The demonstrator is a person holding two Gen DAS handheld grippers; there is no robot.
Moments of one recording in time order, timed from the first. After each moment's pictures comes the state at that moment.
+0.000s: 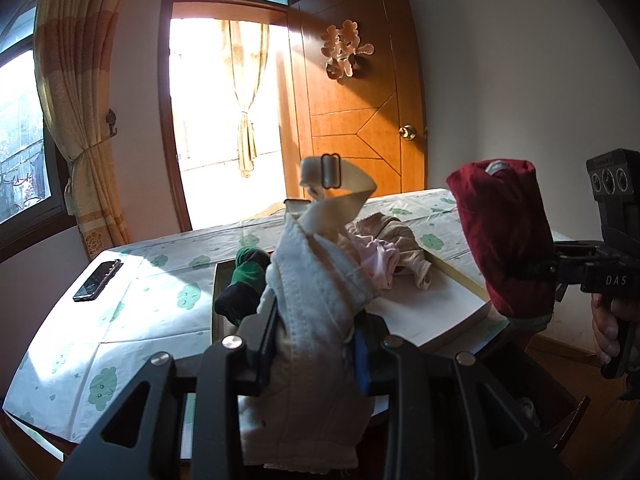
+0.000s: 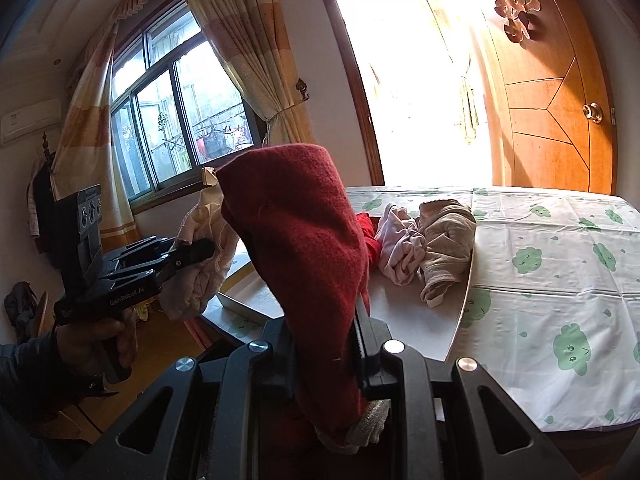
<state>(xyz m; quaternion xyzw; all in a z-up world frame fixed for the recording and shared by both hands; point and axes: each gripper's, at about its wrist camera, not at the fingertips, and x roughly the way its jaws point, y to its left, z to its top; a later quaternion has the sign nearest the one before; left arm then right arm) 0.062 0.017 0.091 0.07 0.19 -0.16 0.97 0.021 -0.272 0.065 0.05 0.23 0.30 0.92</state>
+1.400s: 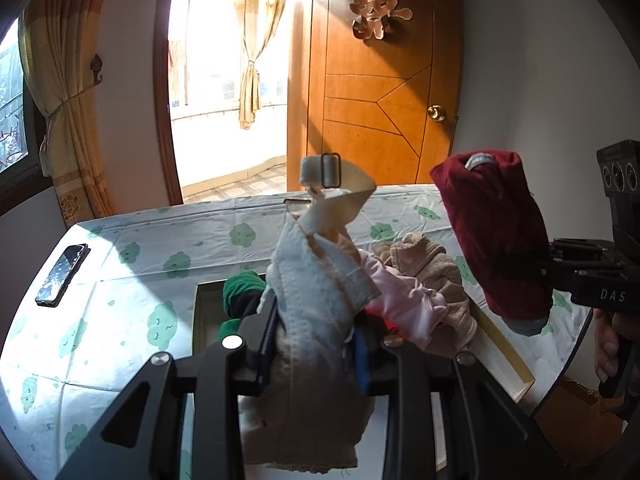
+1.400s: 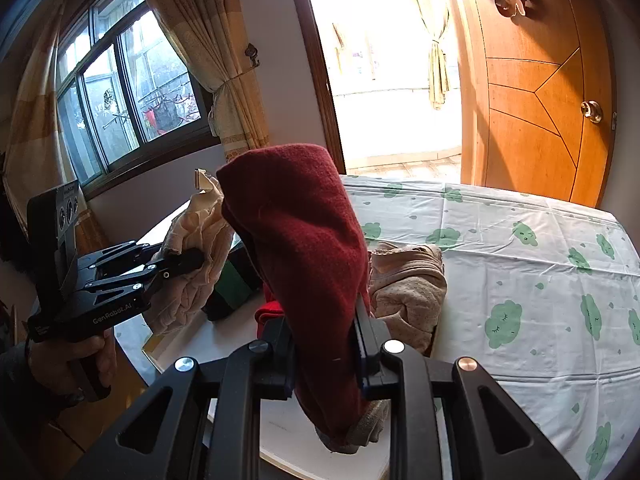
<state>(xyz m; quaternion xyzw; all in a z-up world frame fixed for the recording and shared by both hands) 0.203 0.001 0.113 0.02 0.29 -0.16 0.94 0.162 -0.252 0.112 0.02 0.33 0.23 0.92</state>
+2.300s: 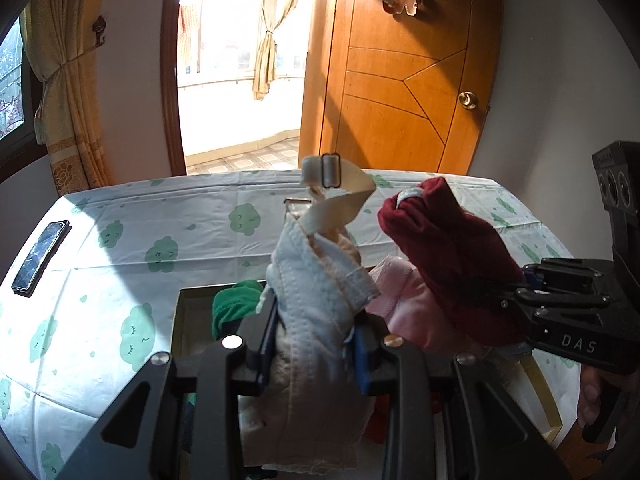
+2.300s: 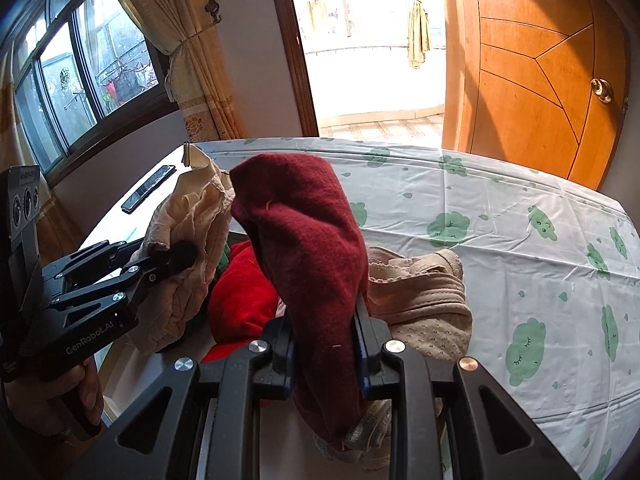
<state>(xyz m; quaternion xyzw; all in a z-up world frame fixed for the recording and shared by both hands) 0.275 -0.012 0.082 -0.01 0.34 -0.14 0.93 0.252 -0.209 0.080 0.00 0.40 0.18 0.90</state>
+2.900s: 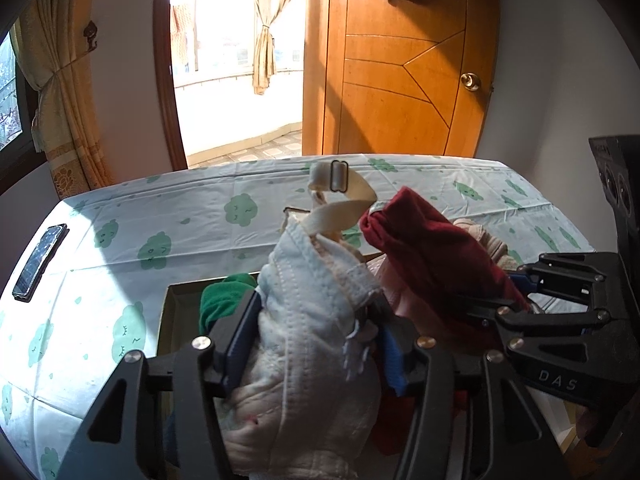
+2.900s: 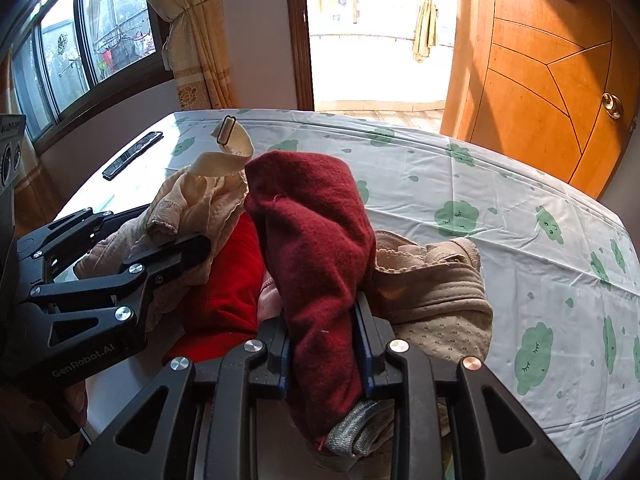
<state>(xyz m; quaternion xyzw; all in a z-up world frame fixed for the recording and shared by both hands) 0.282 -0.026 0.069 0.02 0.34 -0.13 0.93 0.261 -0.193 0.053 -0.05 0.42 0.17 0.89</state>
